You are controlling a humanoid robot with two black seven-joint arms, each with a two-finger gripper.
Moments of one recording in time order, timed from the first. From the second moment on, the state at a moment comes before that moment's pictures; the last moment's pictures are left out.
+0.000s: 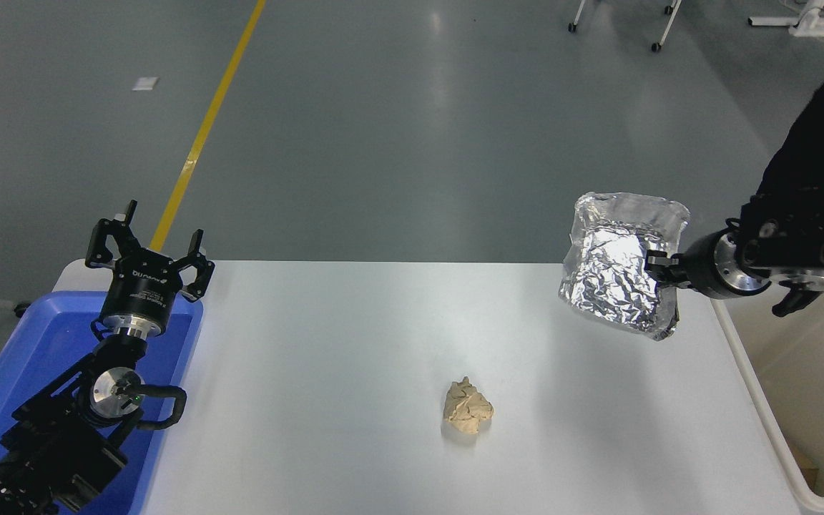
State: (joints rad) left arm -0.54 0.24 -0.95 -0.52 0.00 -0.56 -0.50; right arm 1.83 -0.54 -1.13 1.21 -0.19 0.28 -0.05
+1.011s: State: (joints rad) left arm -0.54 0.24 -0.95 -0.52 0.00 -0.56 -0.50; right arm 1.97 -0.73 -1.11 0.98 -0.20 0.55 -0.06
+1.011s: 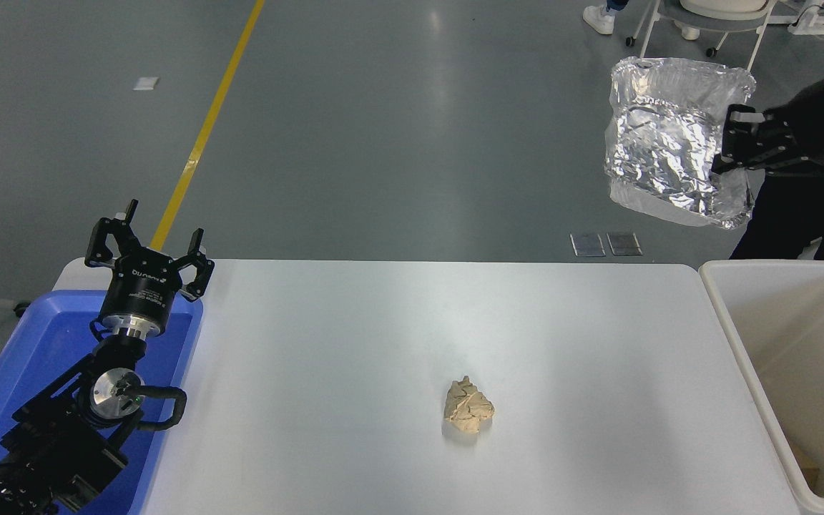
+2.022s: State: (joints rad) left arm -0.54 0.24 -0.95 -0.52 0.00 -0.56 -0.50; right arm 0.91 -0.67 -0.71 0.16 -0.03 0.25 -0.06
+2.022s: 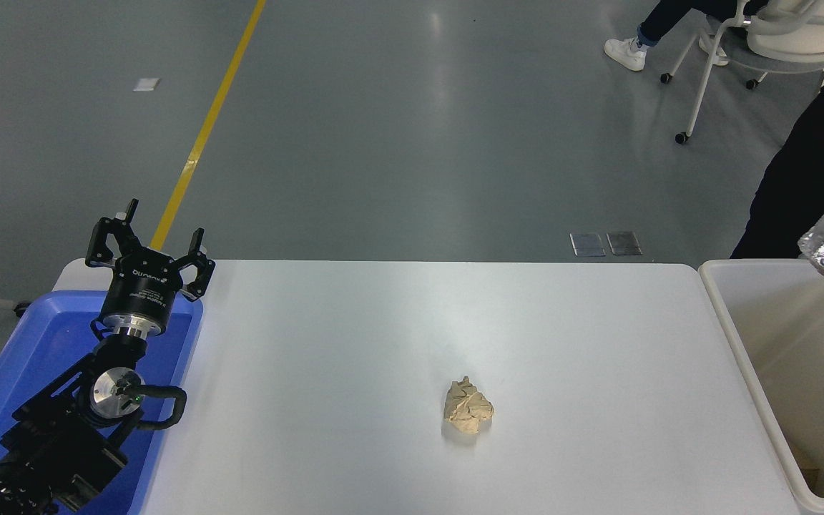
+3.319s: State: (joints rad) left arm -0.54 0.24 -0.95 -0.52 0.00 -0.56 -0.50; right arm 0.69 -0.47 -0.57 0.09 0.13 -0.16 -0.06
